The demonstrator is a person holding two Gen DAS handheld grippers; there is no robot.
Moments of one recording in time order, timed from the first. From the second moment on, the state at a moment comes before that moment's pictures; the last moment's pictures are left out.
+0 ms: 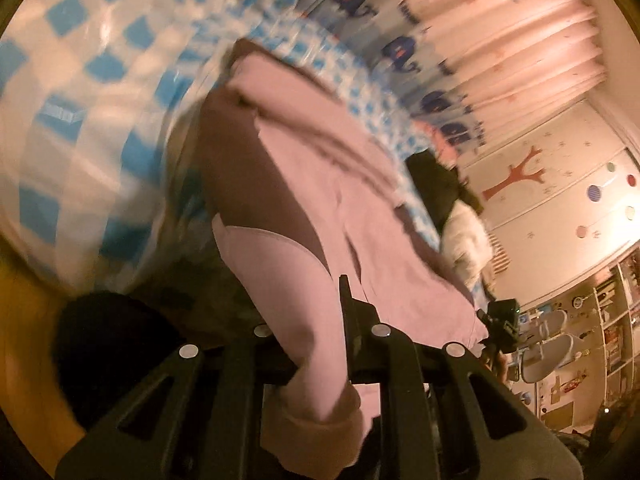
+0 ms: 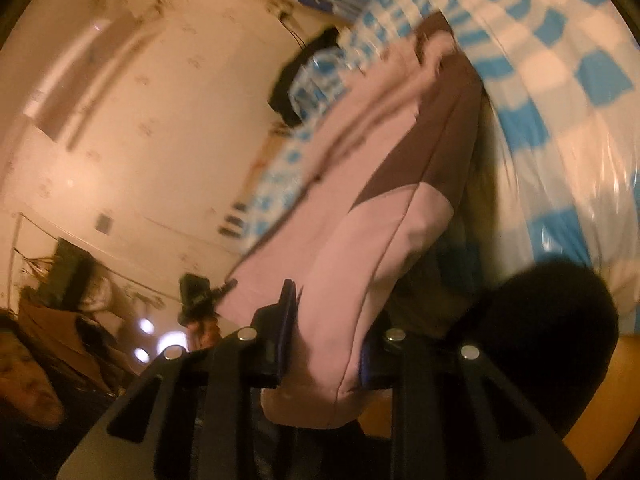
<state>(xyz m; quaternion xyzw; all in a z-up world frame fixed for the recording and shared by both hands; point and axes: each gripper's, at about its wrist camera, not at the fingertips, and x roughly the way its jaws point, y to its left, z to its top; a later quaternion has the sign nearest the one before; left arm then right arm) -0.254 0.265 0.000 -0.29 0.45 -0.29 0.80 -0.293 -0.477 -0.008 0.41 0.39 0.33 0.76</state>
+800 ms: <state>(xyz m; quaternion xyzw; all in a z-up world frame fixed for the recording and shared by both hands) -0.283 0.287 -0.057 -0.29 0.51 -0.34 0.73 -0.304 -0.468 -0.054 0.45 0.47 0.35 0.68</state>
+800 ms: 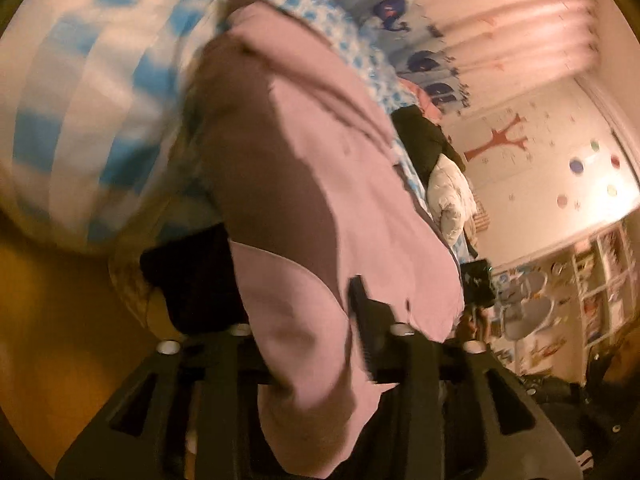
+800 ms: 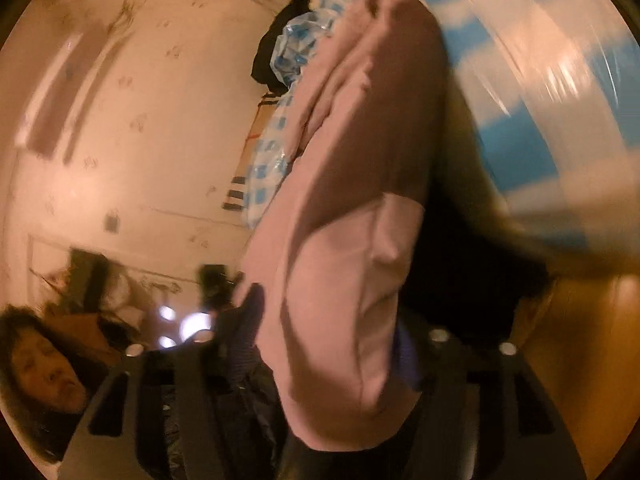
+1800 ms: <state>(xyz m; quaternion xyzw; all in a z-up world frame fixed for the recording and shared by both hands) -0.343 0.262 0.037 -0.23 0.40 -0.42 0.78 -0.362 -0.458 0.040 0.42 0.25 0.50 0.72</state>
